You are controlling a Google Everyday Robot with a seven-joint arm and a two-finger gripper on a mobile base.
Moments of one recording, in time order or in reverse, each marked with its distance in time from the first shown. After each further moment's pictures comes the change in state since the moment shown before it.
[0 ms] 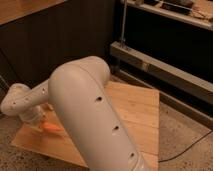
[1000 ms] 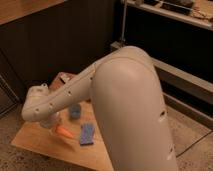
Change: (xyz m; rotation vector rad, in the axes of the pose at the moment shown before) arm 0.091 -0.005 -0.022 0.027 -0.104 0.237
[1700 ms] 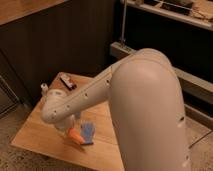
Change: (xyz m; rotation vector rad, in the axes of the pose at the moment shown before) arm 0.054 -0.023 0.020 -0.024 0.038 0.073
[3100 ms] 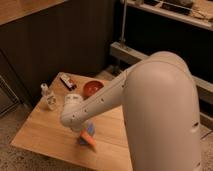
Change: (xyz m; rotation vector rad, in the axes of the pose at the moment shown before) arm 0.049 -0.039 0.028 0.040 0.008 0.184
